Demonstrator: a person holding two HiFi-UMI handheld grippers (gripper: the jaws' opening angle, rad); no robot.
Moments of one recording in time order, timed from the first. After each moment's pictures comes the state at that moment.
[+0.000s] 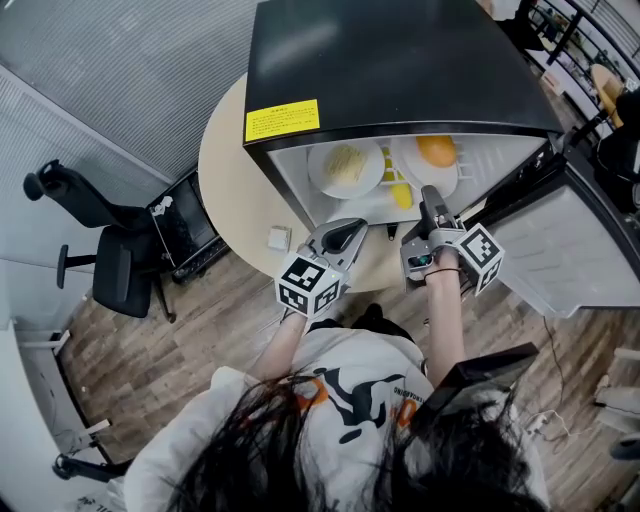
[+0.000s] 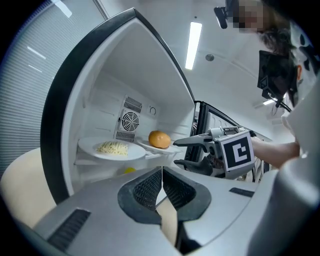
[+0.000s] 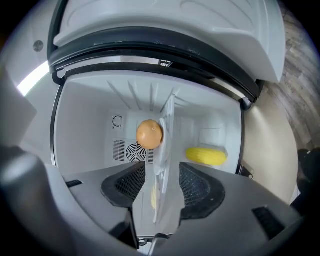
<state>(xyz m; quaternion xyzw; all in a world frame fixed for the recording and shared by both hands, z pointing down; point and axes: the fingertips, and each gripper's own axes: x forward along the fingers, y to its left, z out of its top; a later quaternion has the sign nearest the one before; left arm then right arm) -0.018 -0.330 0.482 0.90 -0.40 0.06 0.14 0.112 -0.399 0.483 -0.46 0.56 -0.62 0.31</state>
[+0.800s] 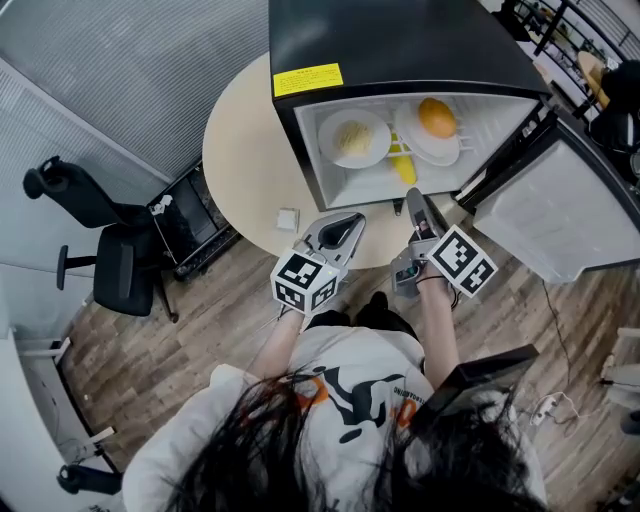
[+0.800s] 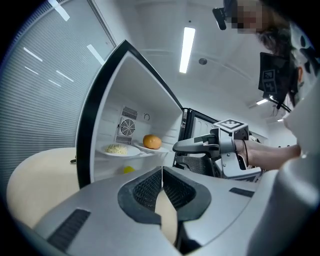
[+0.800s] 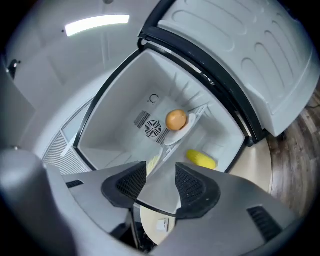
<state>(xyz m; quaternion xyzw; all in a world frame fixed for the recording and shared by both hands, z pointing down) -0.042 -0.272 0.465 0.91 -0.39 0.05 0.13 0.072 -0.325 0.455 -0.53 0.71 -0.43 0.16</state>
